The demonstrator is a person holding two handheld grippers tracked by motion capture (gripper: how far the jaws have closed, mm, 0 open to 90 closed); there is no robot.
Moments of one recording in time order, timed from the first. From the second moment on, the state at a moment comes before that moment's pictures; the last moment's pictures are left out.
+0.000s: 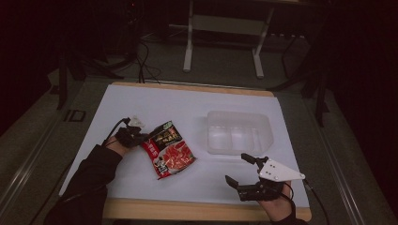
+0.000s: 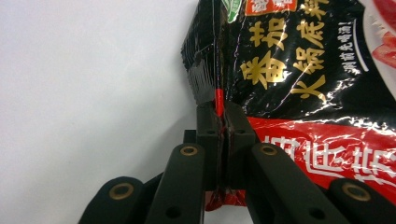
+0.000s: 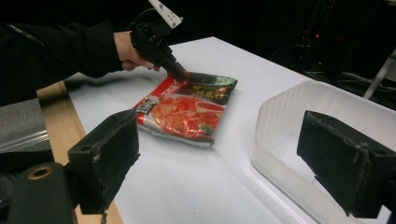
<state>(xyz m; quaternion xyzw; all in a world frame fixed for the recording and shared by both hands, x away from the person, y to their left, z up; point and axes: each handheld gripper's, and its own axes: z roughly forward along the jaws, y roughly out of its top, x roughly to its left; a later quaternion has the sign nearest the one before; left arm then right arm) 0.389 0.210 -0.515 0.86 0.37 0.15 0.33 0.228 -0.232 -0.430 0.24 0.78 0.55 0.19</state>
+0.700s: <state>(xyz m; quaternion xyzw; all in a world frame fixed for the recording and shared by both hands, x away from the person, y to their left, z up) 0.354 0.204 -0.452 0.84 0.32 0.18 0.40 0.226 -0.236 -0.425 0.23 0.77 0.55 0.21</state>
